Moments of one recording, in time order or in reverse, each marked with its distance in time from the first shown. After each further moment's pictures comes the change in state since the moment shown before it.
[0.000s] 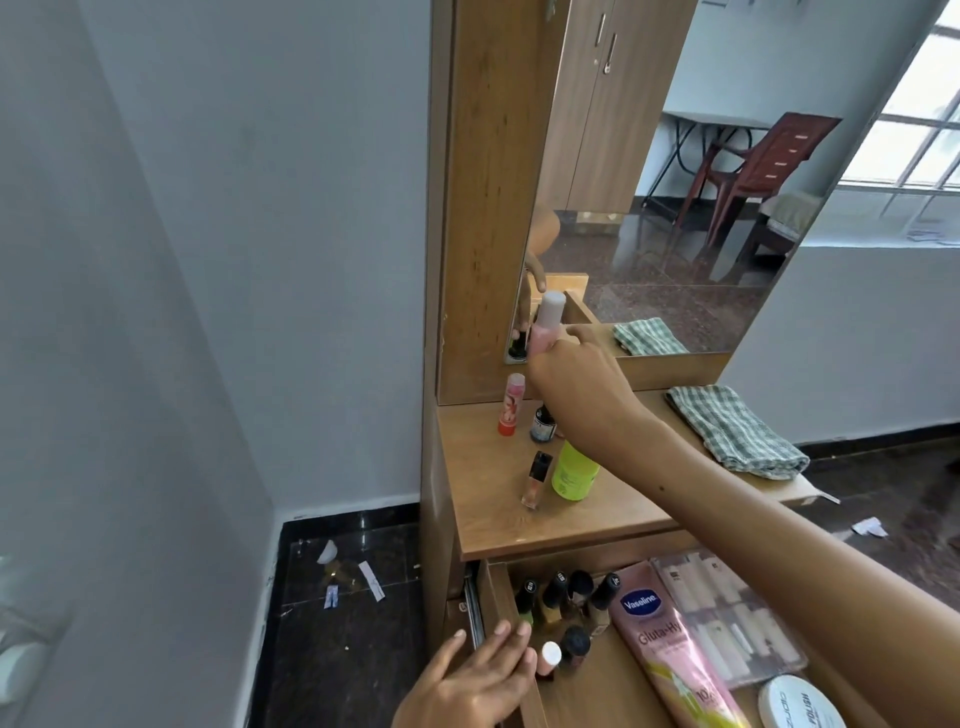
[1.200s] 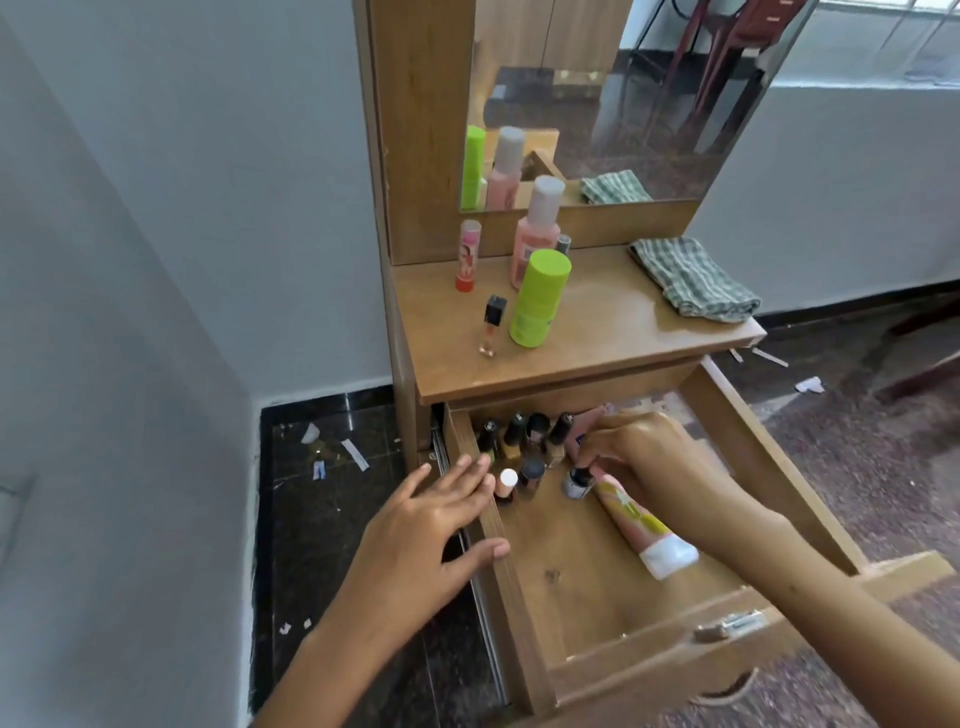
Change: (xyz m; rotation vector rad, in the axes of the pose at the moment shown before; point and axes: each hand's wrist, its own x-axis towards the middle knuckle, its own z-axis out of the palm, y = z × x) left_hand 0.019 -0.014 -0.067 -1.570 -0.586 -0.747; right_hand -0.180 0.004 0.112 0.739 -0.028 -0.171
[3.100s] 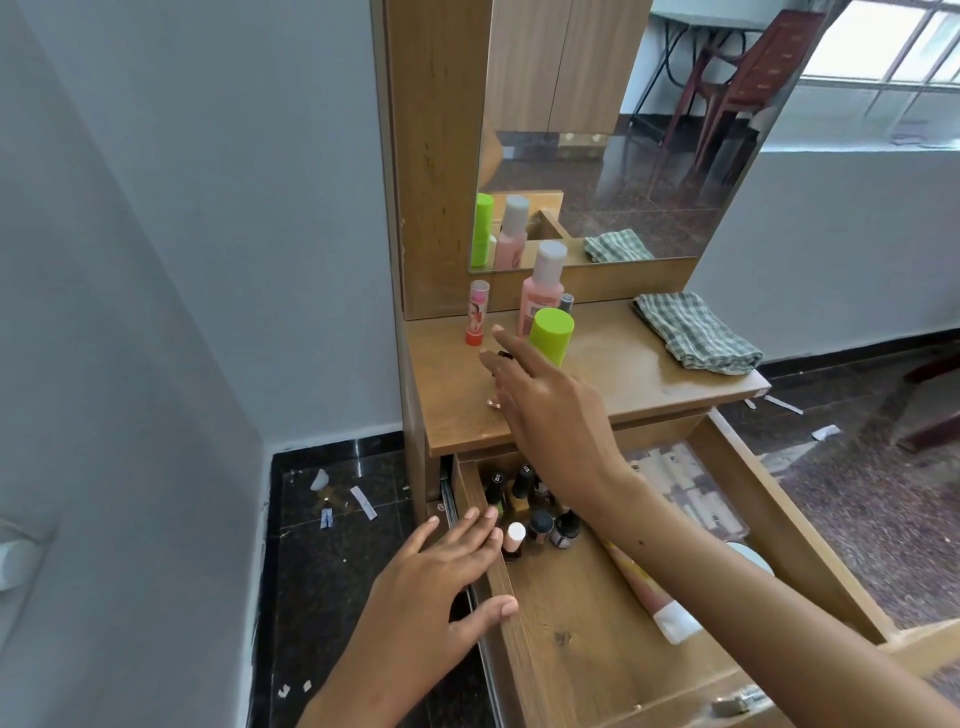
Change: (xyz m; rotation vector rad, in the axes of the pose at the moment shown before) left_hand 0.005 -0.003 0.000 0.051 -0.095 -0.025; right_hand 0.095 -0.053 -0.008 -0.130 0.476 0.071
